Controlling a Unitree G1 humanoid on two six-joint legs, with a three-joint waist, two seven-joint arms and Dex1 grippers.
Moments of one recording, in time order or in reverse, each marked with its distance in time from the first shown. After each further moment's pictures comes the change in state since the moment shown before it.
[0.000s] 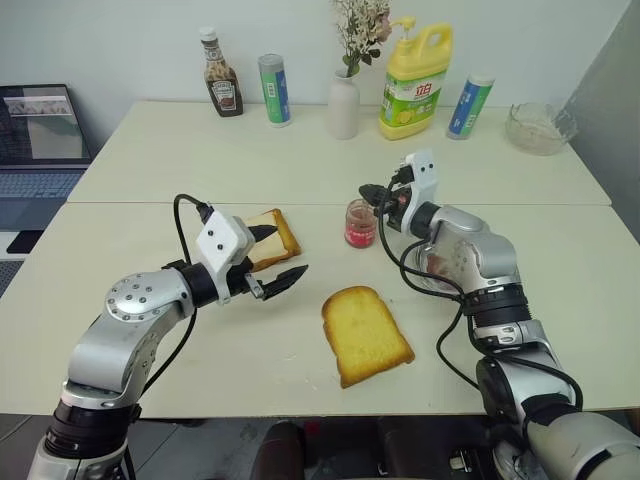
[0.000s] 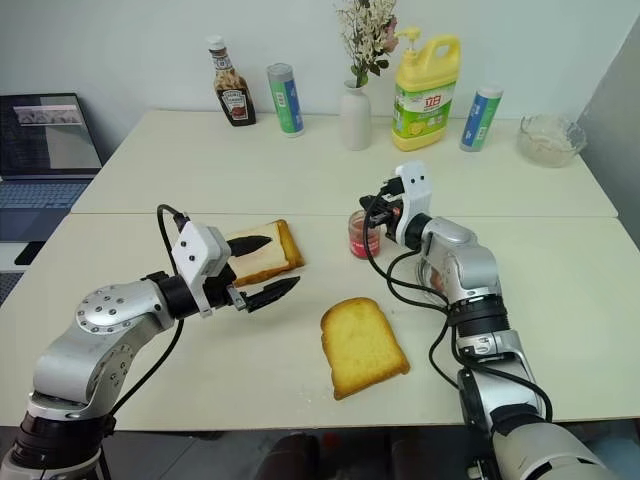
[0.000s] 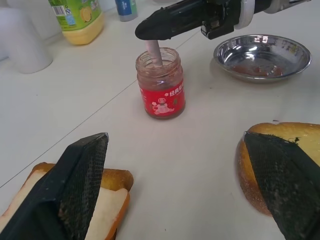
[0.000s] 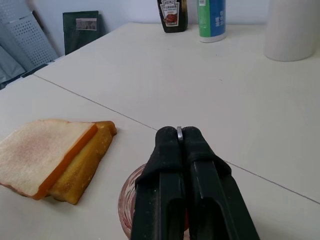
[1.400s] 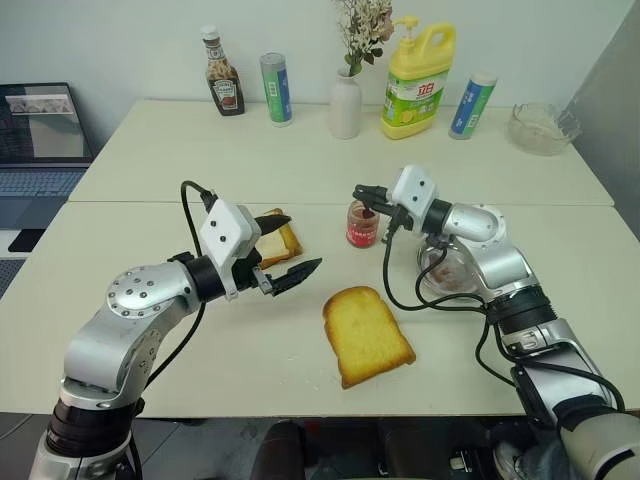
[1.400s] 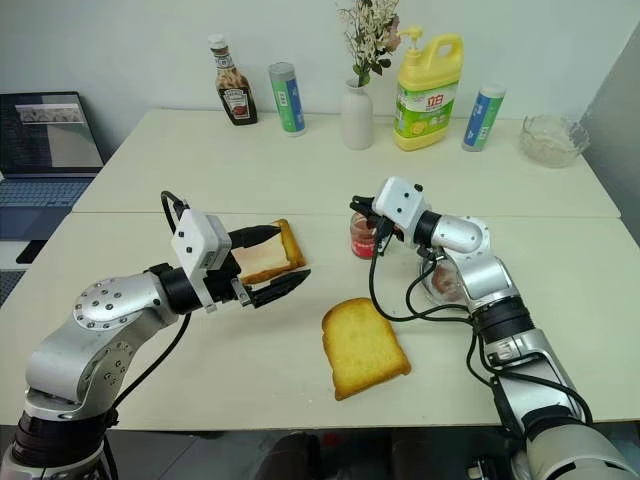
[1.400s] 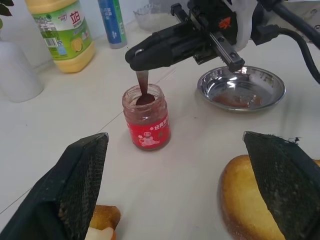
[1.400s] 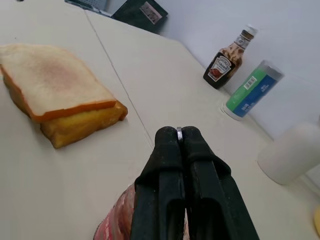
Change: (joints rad) left arm -0.028 -0.008 0.013 -0.088 -0.083 0.064 0.024; right arm 0.031 -0.211 0.288 0.055 -0.286 -0.705 0.235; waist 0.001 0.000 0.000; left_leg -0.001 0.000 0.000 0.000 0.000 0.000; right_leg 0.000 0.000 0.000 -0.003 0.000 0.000
